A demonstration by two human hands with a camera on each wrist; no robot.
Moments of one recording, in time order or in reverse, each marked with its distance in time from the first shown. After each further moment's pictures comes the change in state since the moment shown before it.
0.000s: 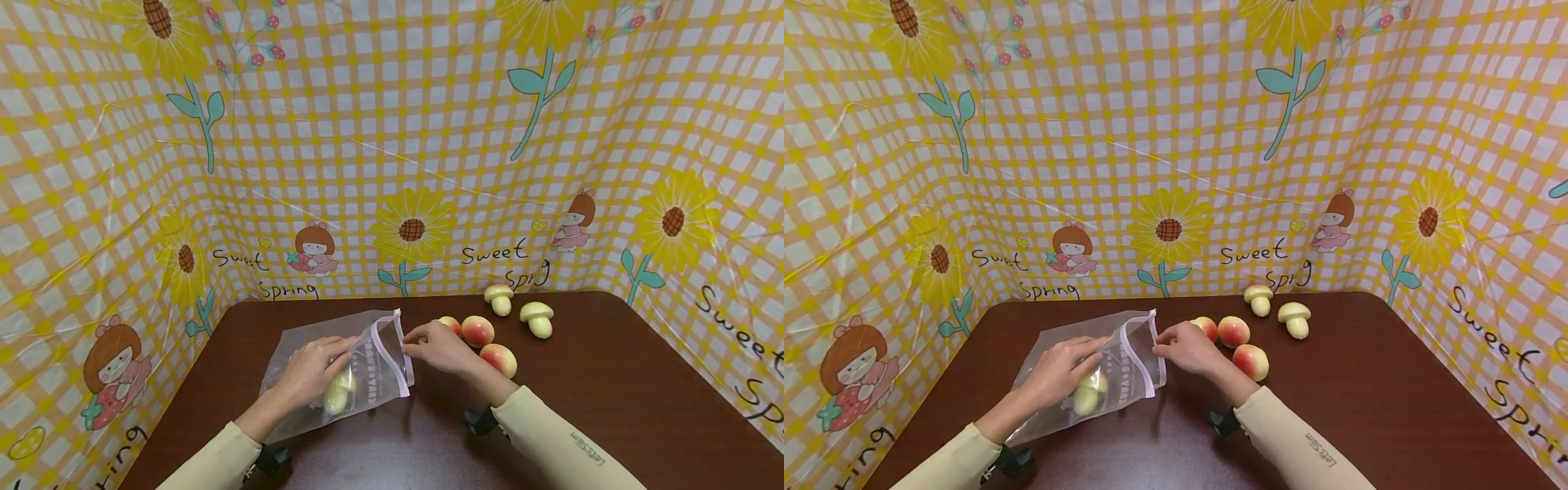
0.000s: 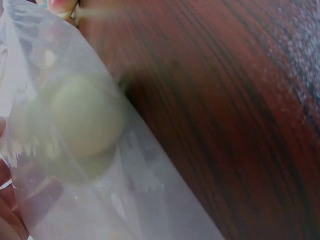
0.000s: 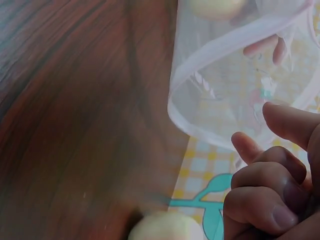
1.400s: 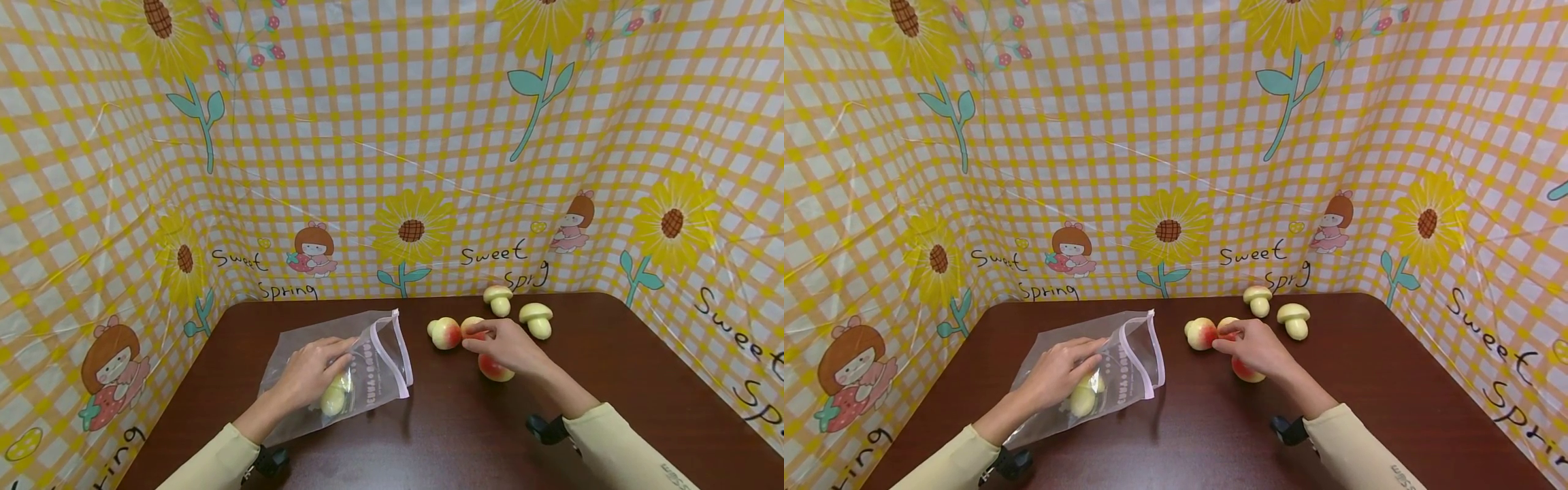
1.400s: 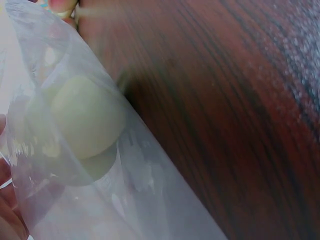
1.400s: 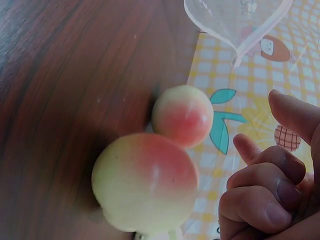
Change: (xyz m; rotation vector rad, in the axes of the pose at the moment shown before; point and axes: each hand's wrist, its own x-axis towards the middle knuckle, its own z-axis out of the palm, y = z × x) left_hand -0.001 -0.001 0.000 0.002 0.013 0.012; right_hand -0.053 0.048 -0.077 -0.056 0.093 0.150
